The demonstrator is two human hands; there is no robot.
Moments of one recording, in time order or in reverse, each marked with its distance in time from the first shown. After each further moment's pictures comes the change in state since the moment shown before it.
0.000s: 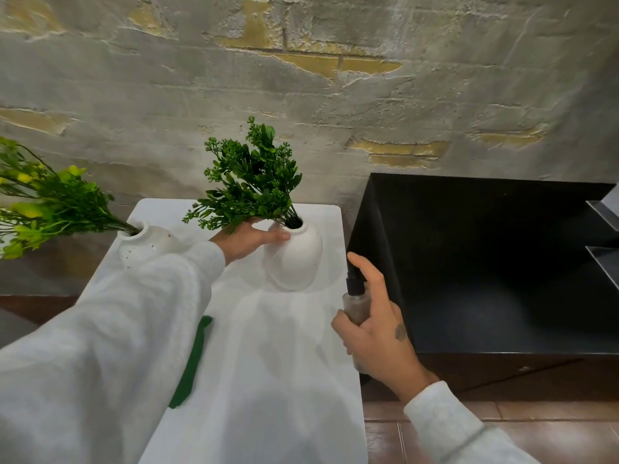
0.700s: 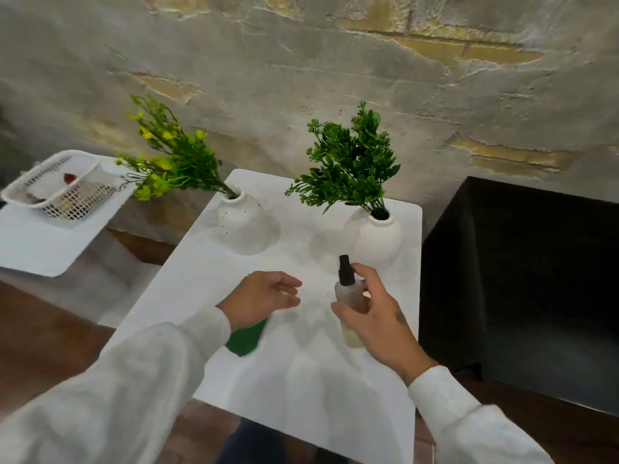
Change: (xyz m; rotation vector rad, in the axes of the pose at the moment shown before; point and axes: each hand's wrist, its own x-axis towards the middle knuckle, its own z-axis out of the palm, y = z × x) left_hand -0.135 -0.101 -0.006 -0.153 -0.024 -0.126; right_hand 0.030 0.005 0.074 0.015 -0.300 0.097
